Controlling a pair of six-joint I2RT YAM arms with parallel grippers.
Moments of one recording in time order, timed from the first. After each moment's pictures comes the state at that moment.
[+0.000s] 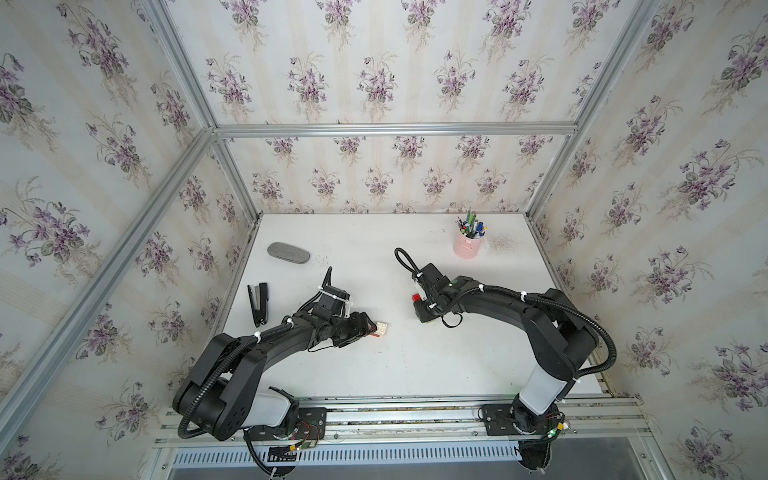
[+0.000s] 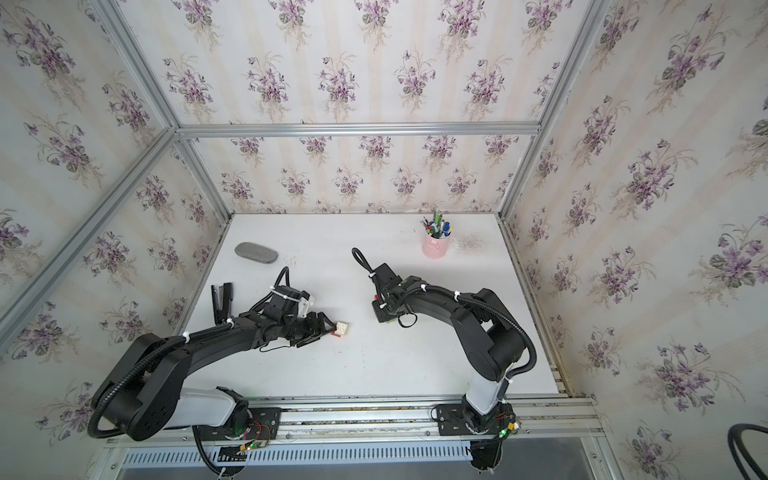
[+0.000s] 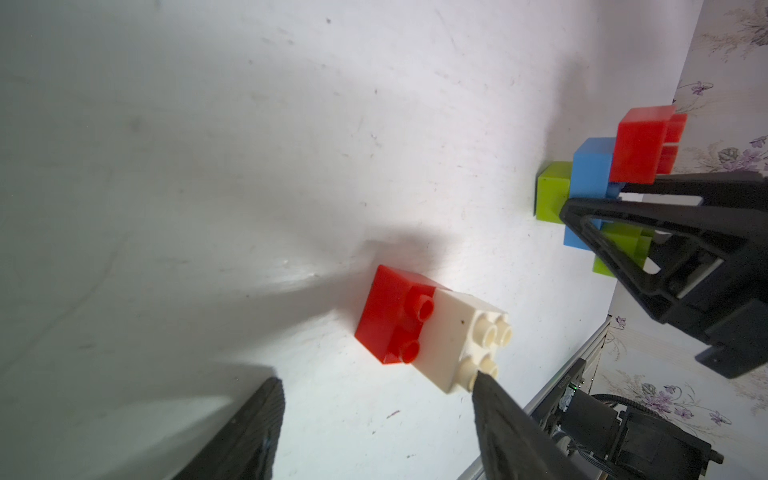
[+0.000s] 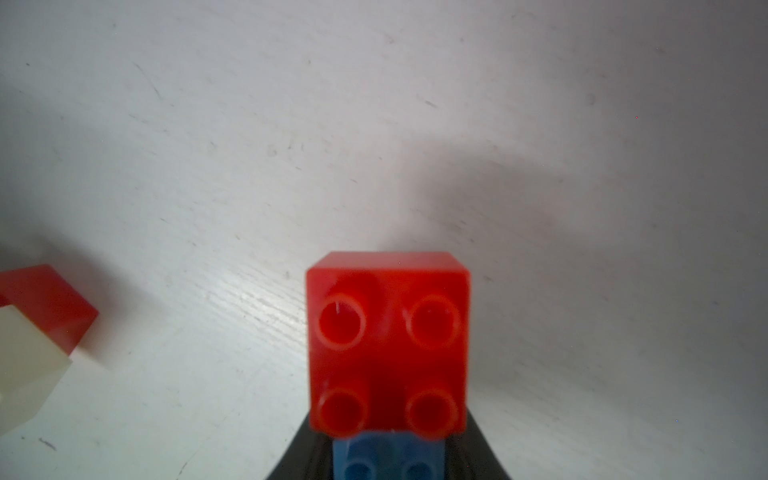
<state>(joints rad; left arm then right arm) -0.44 1.39 0.55 -0.19 0.45 -0.75 0.70 1.75 1.05 -0.52 0.01 0.26</state>
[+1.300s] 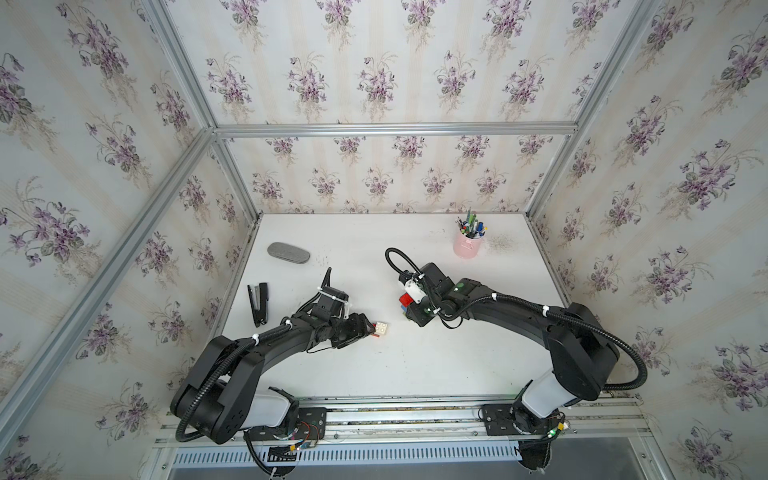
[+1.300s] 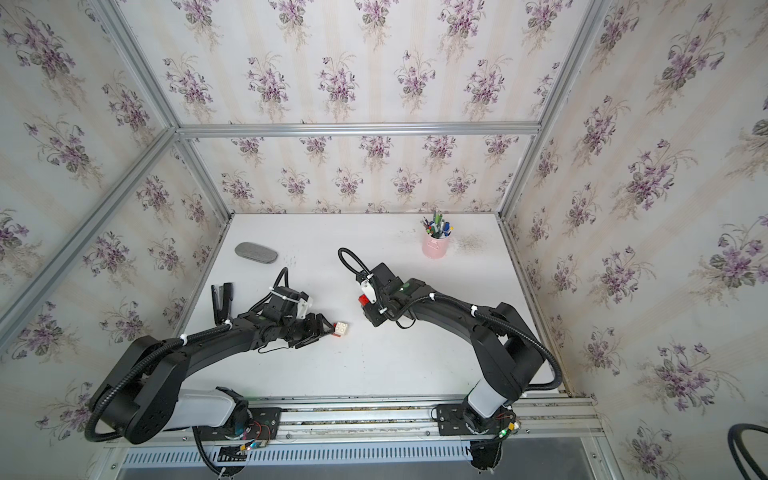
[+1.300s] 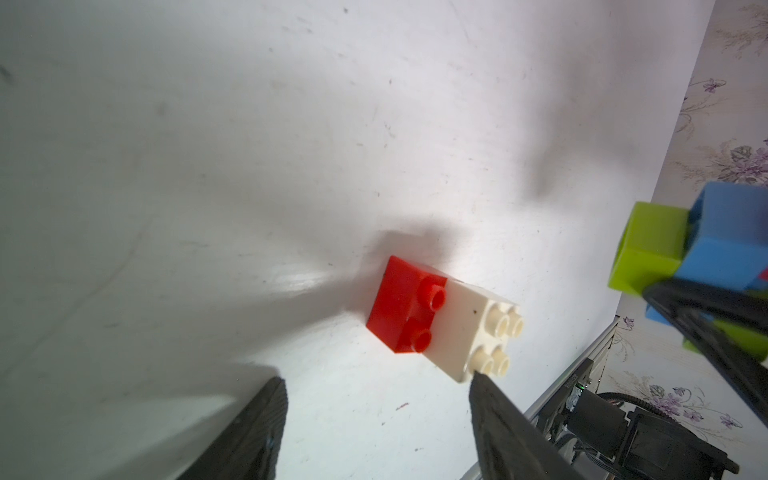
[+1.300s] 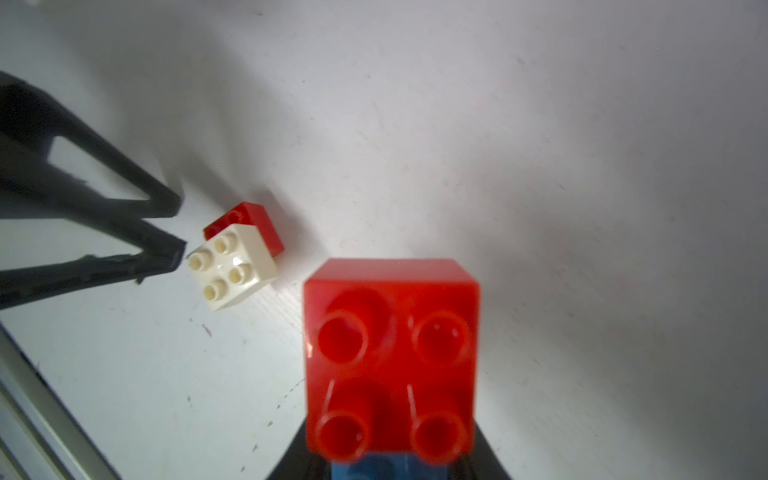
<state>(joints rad) -0.44 1.38 0.54 -0.21 0.43 -0.73 0.78 1.60 1.05 -0.51 -0.14 0.04</state>
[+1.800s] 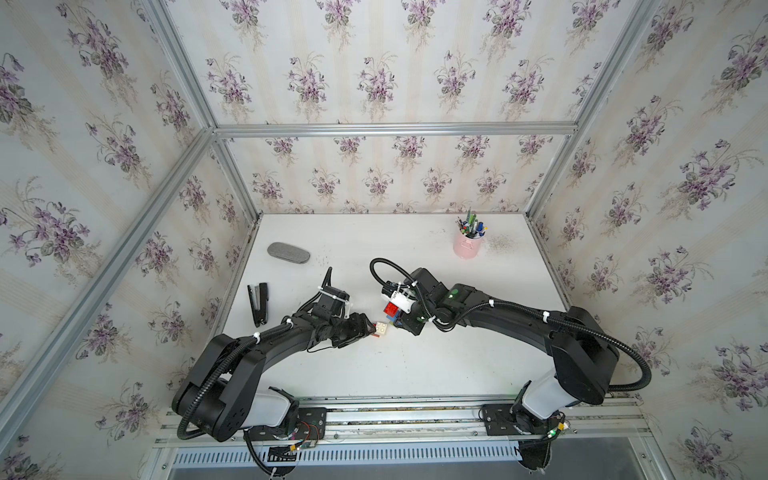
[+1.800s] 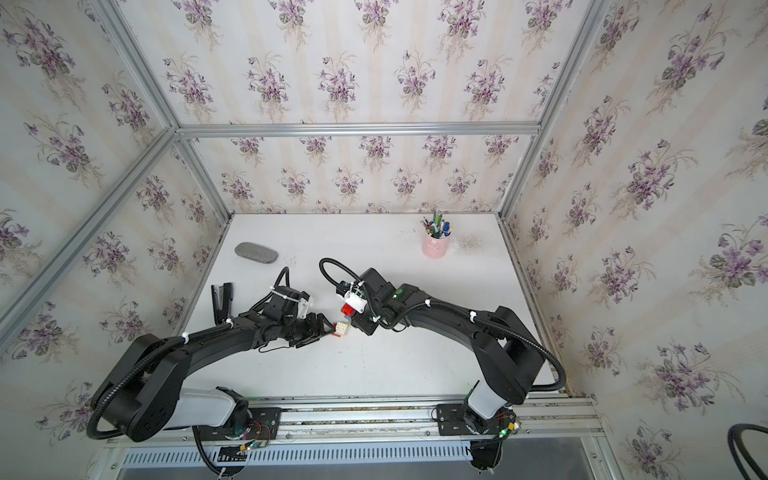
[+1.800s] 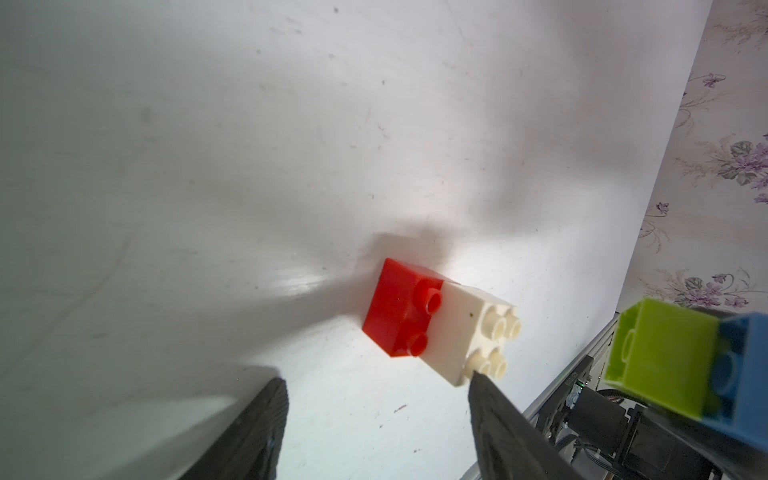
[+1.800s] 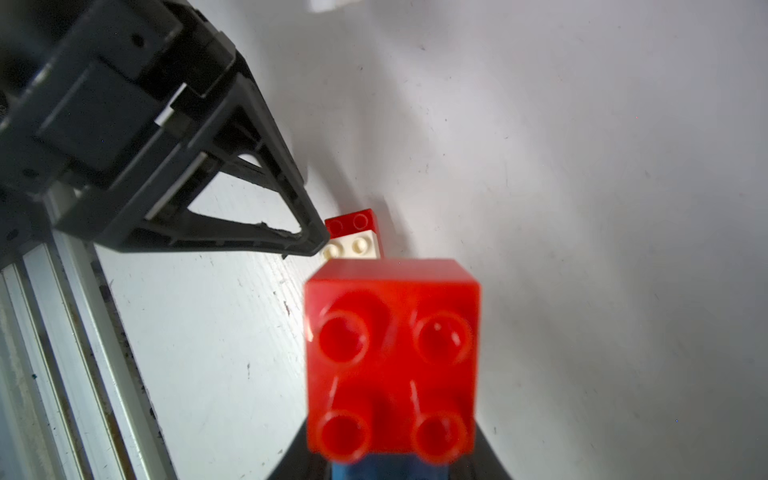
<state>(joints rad) -0.44 1.39 0.55 -0.21 0.44 -0.72 0.86 1.60 1.06 -0.47 -0.20 -0.15</state>
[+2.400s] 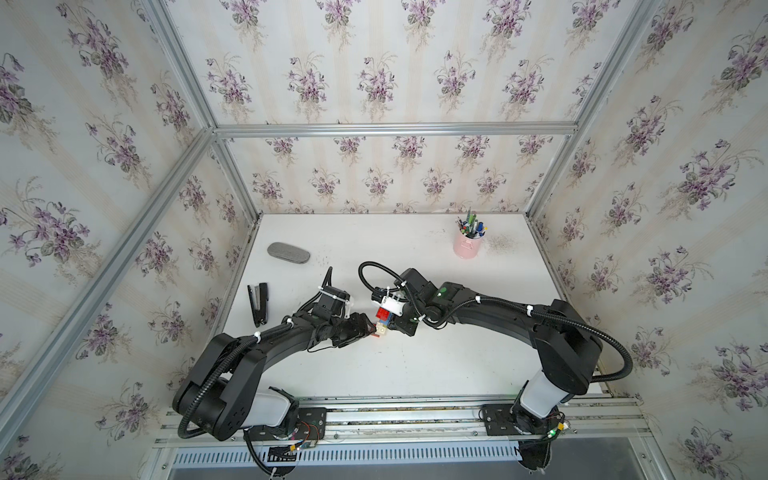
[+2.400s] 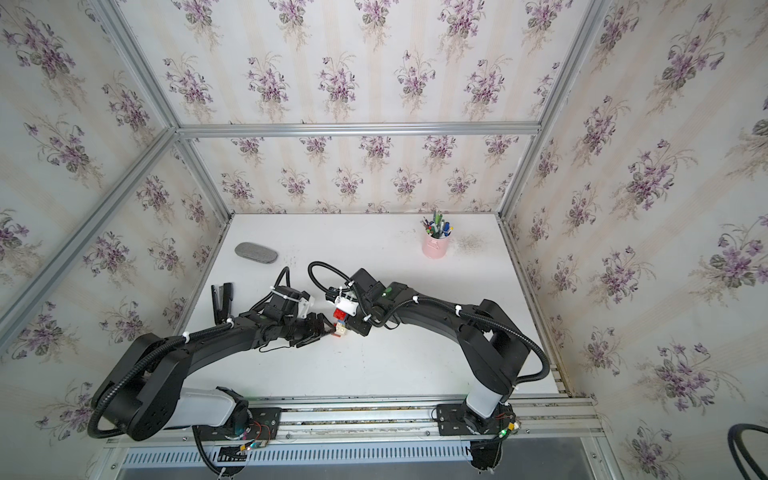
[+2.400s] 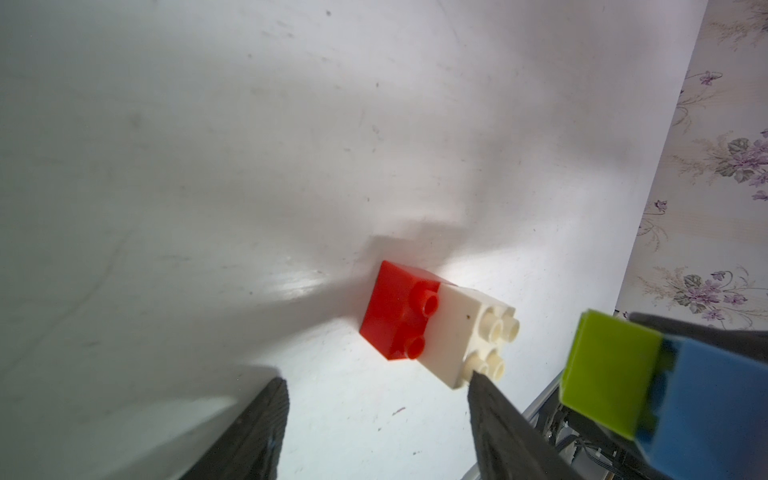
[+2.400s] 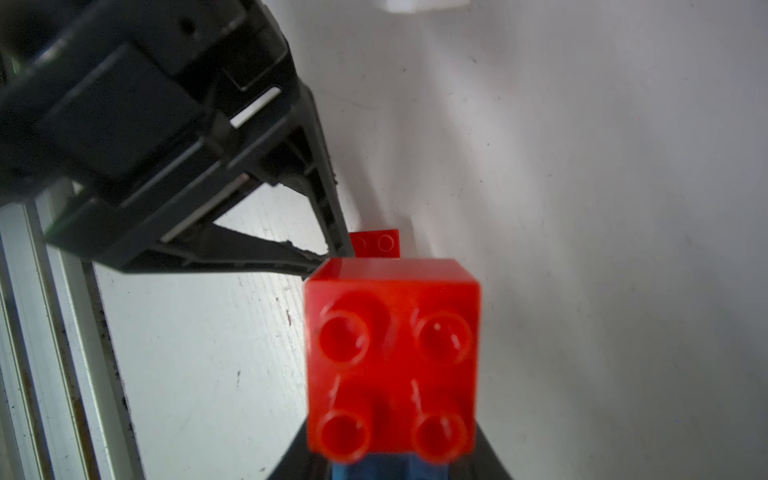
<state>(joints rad) -0.44 1.39 0.55 -0.20 0.44 -0.72 0.89 1.69 1.13 -0.49 -0.21 -0.28</state>
